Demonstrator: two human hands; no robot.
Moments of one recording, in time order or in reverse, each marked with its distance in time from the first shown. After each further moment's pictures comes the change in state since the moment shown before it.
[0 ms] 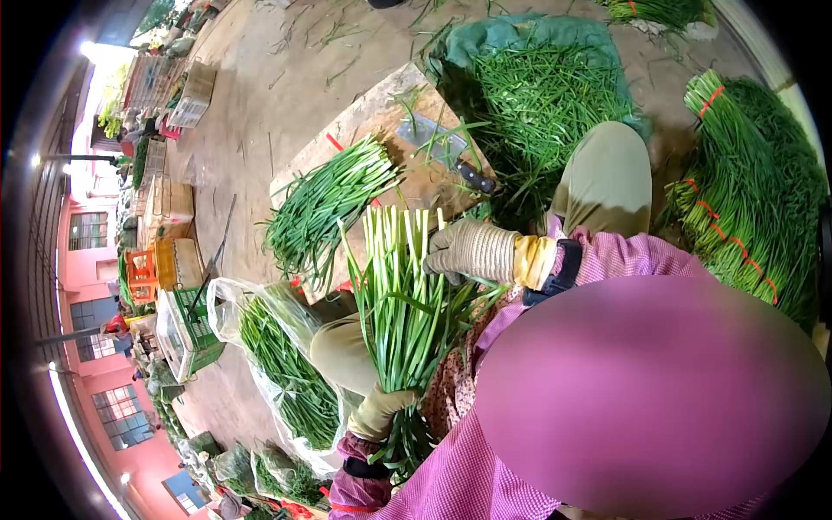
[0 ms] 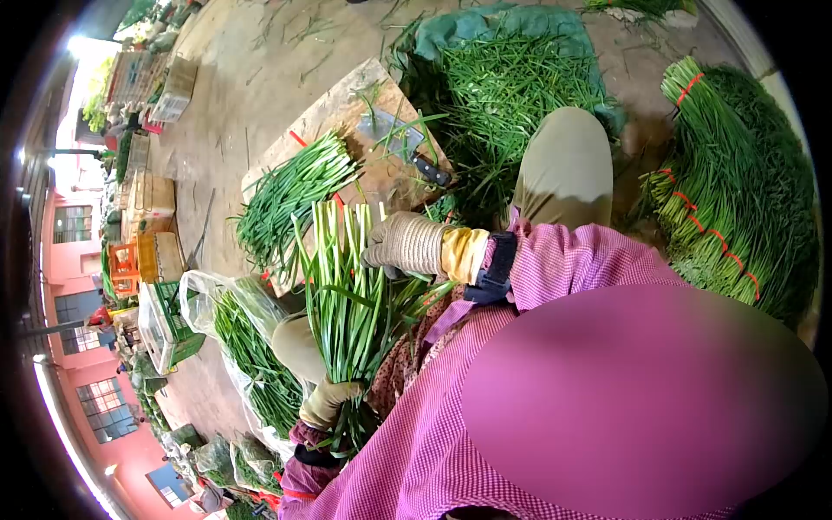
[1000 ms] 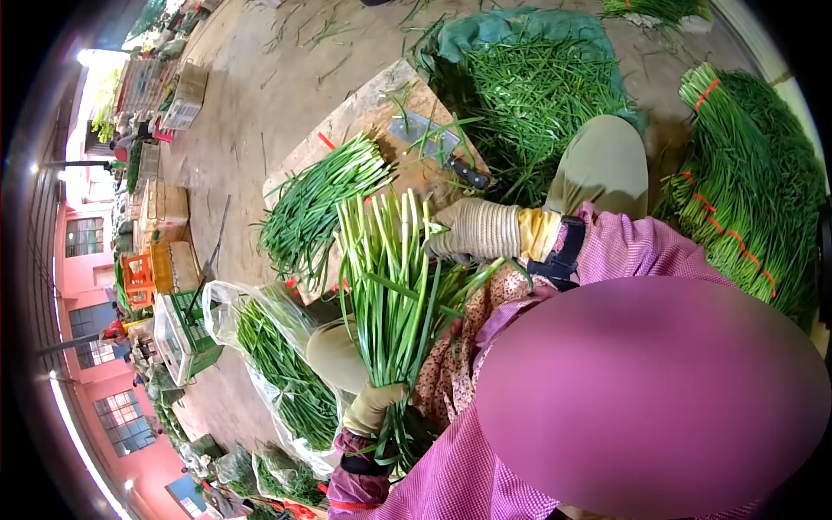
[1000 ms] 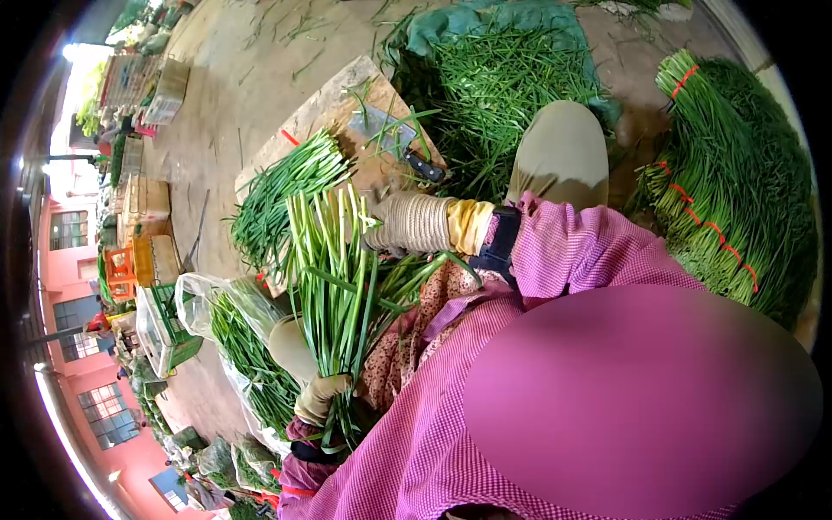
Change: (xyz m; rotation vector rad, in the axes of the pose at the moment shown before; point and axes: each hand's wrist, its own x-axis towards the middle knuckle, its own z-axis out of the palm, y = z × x) left_hand 0.010 -0.006 -0.025 -0.134 -0.086 -0.205; right_hand -0.003 -0.006 -0.025 -0.132 0.033 0.009
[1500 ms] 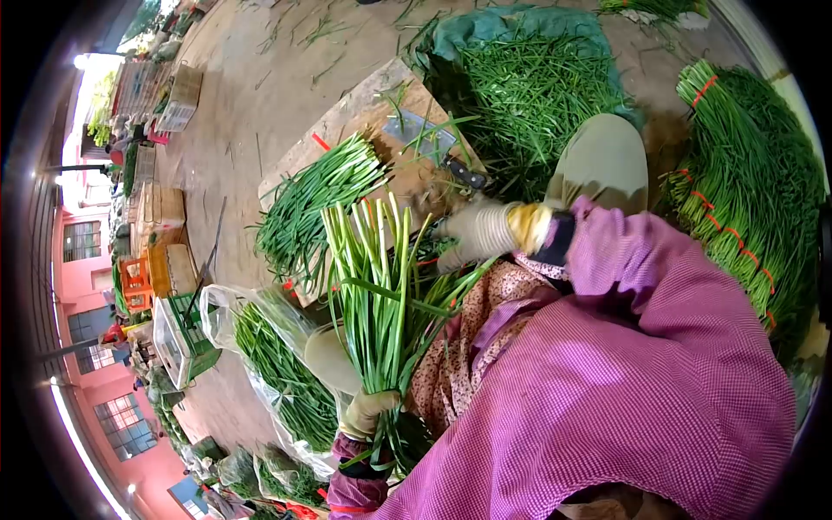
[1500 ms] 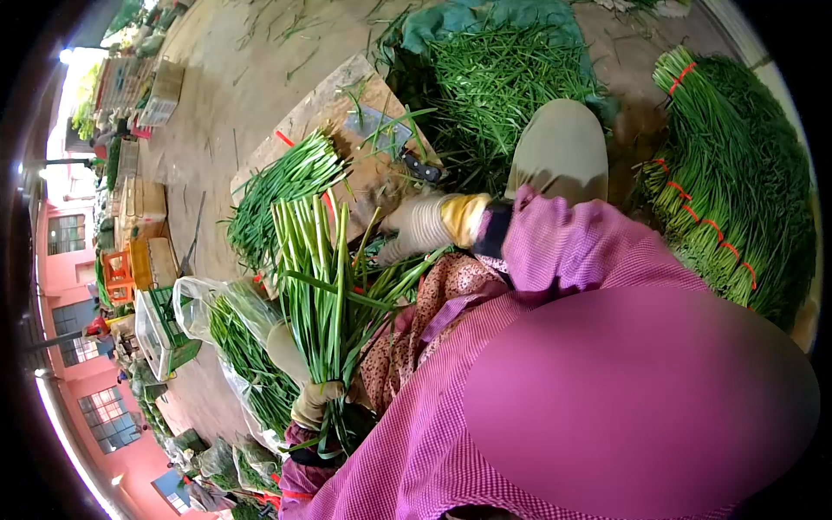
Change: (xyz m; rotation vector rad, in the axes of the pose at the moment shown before) left_hand -0.008 0.003 0.000 -0.080 -0.082 0.110; right_hand 0.024 0.041 0.002 -0.538 -0.064 -0.084
